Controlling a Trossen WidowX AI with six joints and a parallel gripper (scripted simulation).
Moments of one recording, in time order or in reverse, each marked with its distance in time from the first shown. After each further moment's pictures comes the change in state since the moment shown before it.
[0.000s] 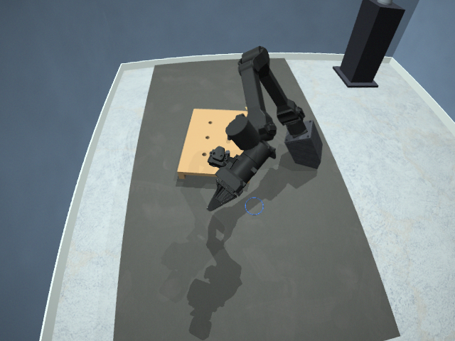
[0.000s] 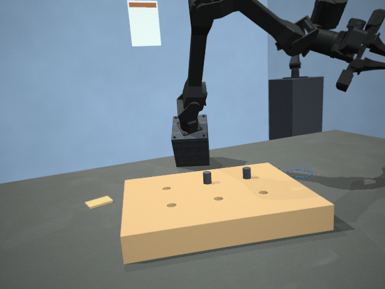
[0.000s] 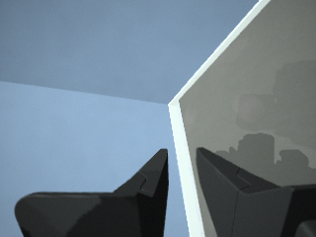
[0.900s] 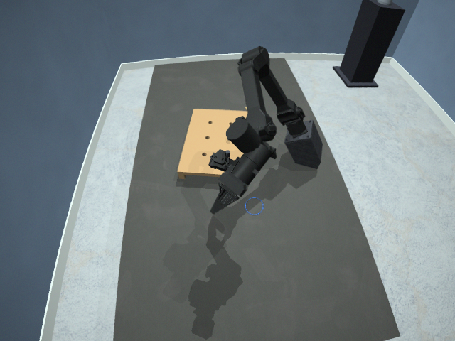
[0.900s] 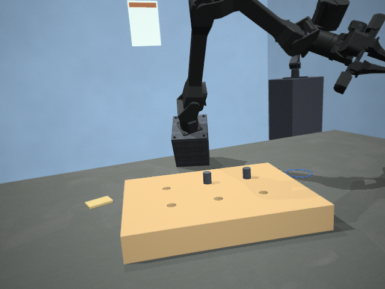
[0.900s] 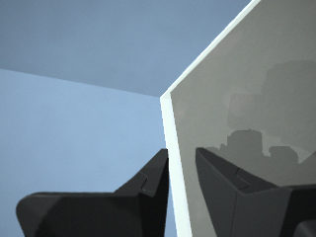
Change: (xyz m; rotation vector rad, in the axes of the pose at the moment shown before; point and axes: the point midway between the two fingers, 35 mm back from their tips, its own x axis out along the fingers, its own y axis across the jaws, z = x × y) arm 0.000 -0.007 -0.008 -0.050 0.036 -0.031
